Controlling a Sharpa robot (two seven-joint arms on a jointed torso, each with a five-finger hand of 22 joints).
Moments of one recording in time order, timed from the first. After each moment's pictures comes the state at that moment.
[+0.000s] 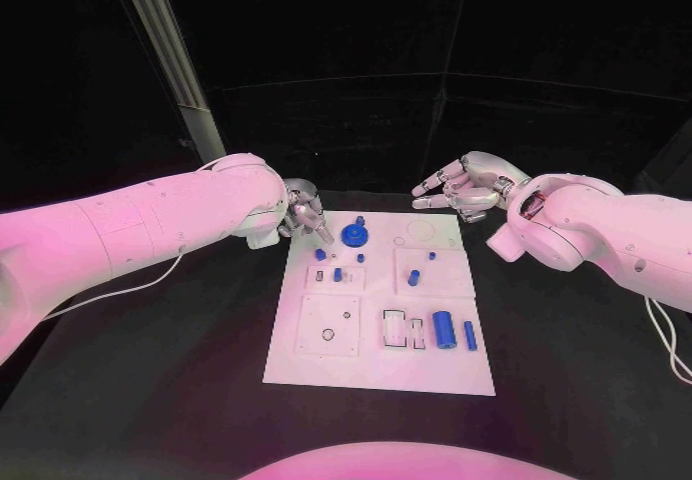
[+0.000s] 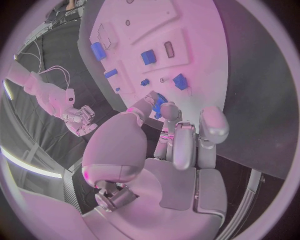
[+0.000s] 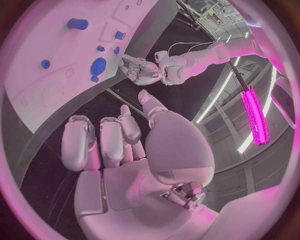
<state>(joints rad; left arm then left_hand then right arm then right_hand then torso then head) 1.36 -0.56 -0.14 1.12 -1.00 0.14 -0.36 1.08 -0.12 0.31 -0.11 0.06 0.99 0.09 0.19 0.51 1.28 0.01 0.73 1.04 1.47 -0.06 1.37 1.31 0.10 1.31 0.06 1.15 1.26 1.31 -0.80 -0.05 1.43 -0.78 -0.20 0.04 1.19 -0.07 0.15 -0.03 0.18 0.97 0.11 0.07 0.07 1.36 0.03 1.17 1.21 1.47 -0.04 1.27 1.18 0.05 1.41 0.07 1.38 1.28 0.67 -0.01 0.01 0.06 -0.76</state>
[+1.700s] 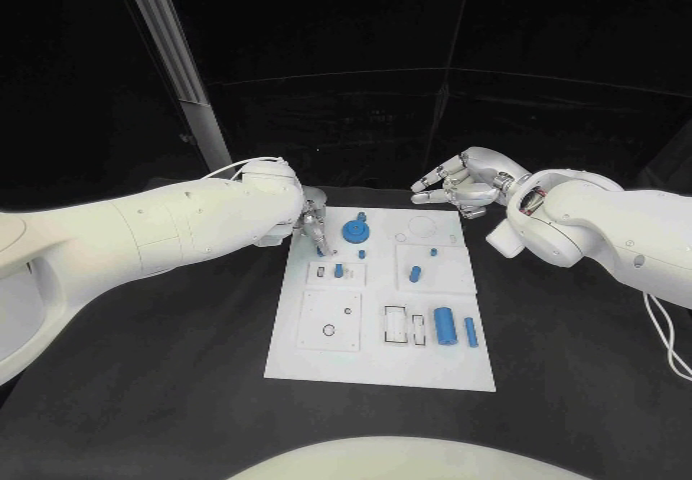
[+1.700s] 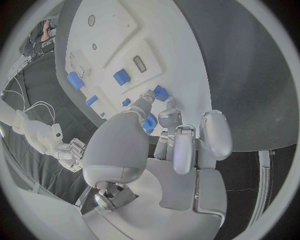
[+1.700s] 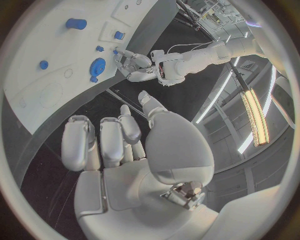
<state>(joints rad) 1.35 -0.48 -0.17 1.07 -1.27 0.22 -0.42 1.14 -0.12 0.22 -0.03 0.05 0.99 0.09 0.21 0.50 1.34 0.01 0.89 1.13 1.47 -0.06 1.47 1.31 0.09 1.40 0.05 1.26 1.31 1.31 -0.79 -0.05 1.43 -0.78 -0.20 0.04 1.18 -0.05 0.15 -0.03 0.18 0.97 0.11 0.07 0.07 1.36 0.03 1.17 1.21 1.47 -0.04 1.27 1.18 0.05 1.41 0.07 1.38 1.28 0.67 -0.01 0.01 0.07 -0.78</state>
